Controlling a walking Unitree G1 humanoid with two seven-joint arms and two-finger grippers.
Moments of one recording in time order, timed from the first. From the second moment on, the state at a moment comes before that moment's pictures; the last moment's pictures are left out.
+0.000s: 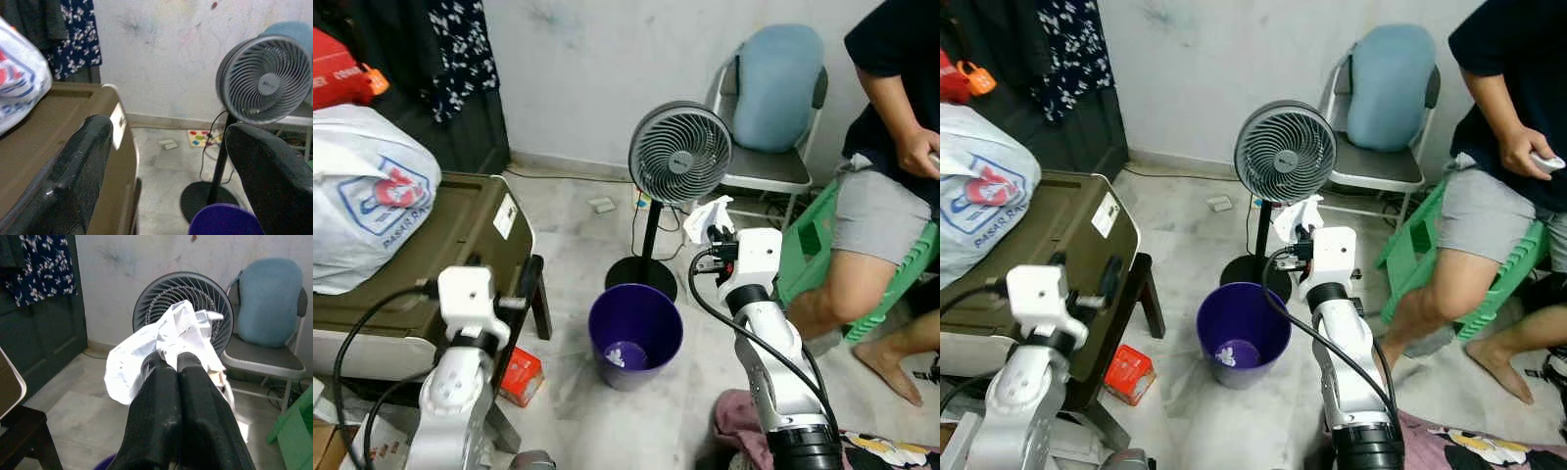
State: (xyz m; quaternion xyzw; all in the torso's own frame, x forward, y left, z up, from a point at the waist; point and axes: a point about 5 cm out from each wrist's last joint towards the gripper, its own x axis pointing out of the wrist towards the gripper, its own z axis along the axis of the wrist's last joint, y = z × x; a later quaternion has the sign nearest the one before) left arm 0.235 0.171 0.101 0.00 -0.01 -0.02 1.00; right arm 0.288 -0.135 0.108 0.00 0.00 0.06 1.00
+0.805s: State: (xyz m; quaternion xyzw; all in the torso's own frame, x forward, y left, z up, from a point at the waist) left arm 0.238 0.169 0.105 -0.01 -0.02 -0.03 1.00; right arm 0.289 -0.132 0.109 0.00 0.00 0.07 1.00
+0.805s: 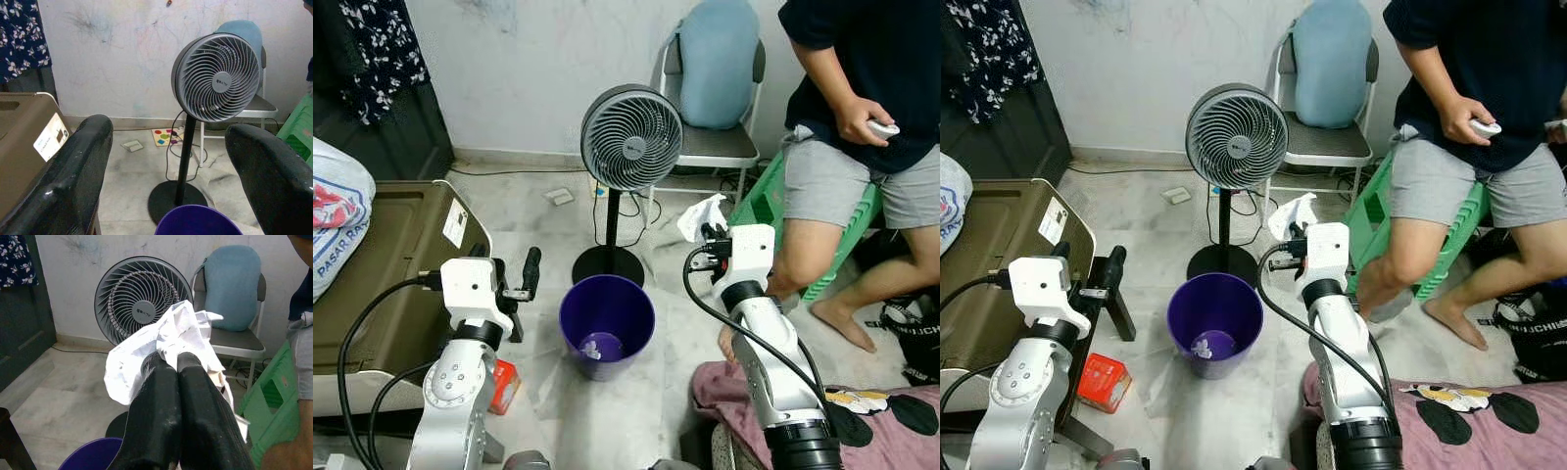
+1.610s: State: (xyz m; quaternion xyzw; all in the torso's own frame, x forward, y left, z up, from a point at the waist) left arm 0.239 0.165 0.104 -0.01 -0.01 -0.04 1.00; right arm 0.290 -0.129 0.110 -0.02 0.00 0.07 1.00
